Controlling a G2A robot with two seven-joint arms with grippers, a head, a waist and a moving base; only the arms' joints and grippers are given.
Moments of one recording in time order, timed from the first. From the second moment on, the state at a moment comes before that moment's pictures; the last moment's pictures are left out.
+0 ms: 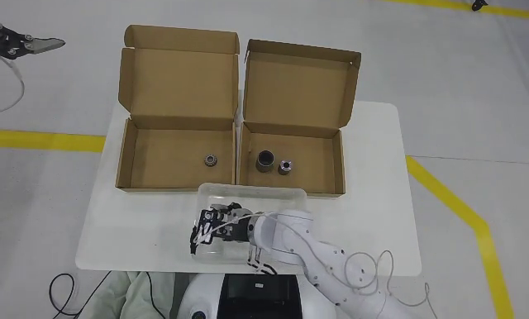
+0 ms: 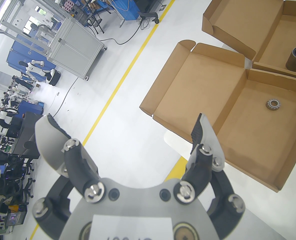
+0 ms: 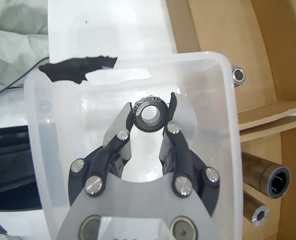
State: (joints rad) left arm 0.56 -0.16 -1.11 -1.50 0.89 -0.82 -0.11; right arm -1.18 -1.45 0.69 -1.68 -1.48 -0.57 0.64
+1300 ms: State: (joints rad) left arm 0.56 -0.16 -1.11 -1.50 0.89 -0.82 -0.11; right arm -1.13 -1.42 0.88 -1.84 -1.37 -0.59 0.15
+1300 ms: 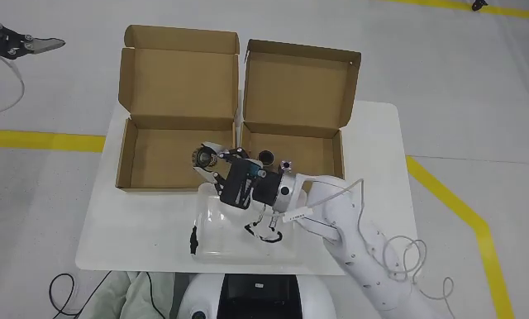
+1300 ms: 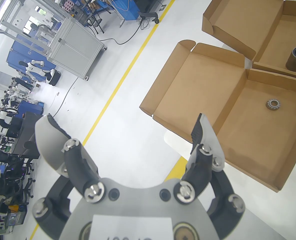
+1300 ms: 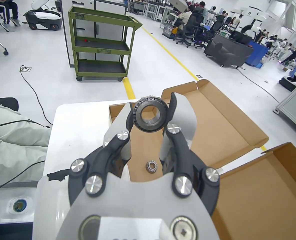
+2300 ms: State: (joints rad) left arm 0.56 -0.16 -1.11 -1.50 0.89 -0.82 -0.11; right arm -1.05 -1.43 0.83 -1.77 -1.34 -0.62 0.25
